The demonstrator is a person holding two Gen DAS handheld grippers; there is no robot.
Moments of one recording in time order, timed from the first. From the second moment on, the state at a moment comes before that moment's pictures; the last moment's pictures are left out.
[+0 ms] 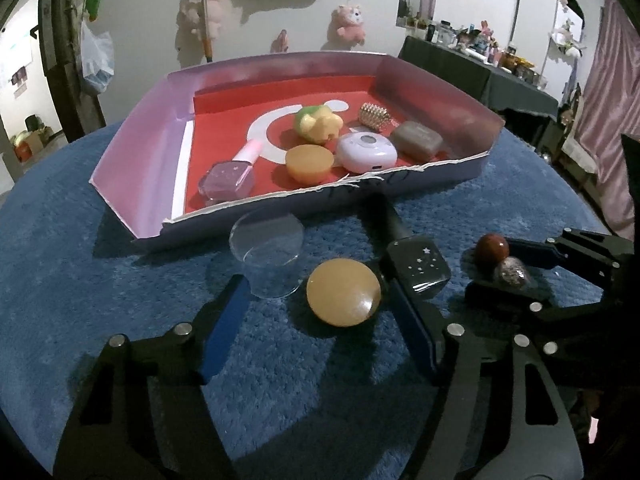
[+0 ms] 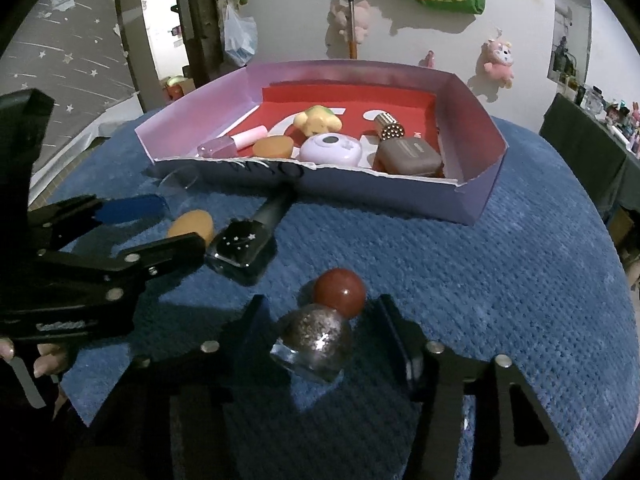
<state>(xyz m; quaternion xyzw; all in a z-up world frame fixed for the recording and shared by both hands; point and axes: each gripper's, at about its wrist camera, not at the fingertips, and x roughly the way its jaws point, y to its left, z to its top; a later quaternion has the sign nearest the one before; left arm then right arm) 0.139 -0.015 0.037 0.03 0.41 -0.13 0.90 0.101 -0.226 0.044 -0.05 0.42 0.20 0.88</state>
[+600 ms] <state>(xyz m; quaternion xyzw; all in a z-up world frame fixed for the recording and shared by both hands) 0.131 -0.015 0.044 0.02 0.40 -0.15 0.90 0.093 -0.234 0.052 -0.02 0.40 0.24 0.89</state>
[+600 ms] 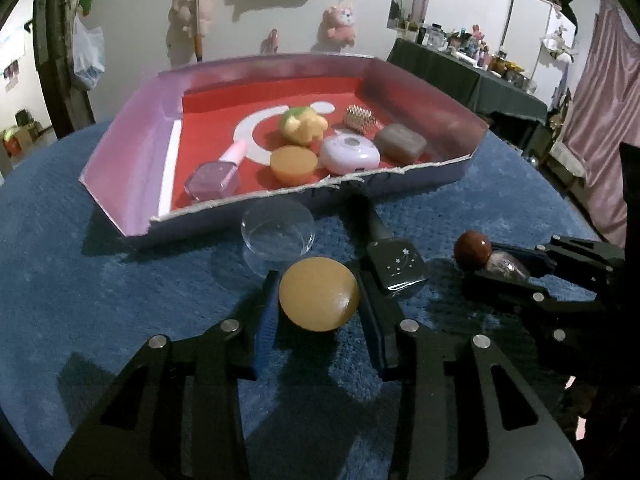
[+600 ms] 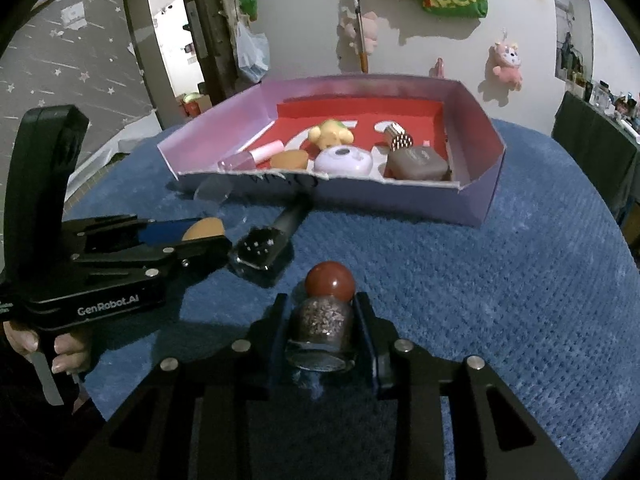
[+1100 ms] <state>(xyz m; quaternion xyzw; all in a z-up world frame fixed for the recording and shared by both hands) 0.125 -0.016 0.050 0.02 0.40 -0.16 0.90 0.090 -0.231 0.060 -0.02 0.39 0.24 0.89</state>
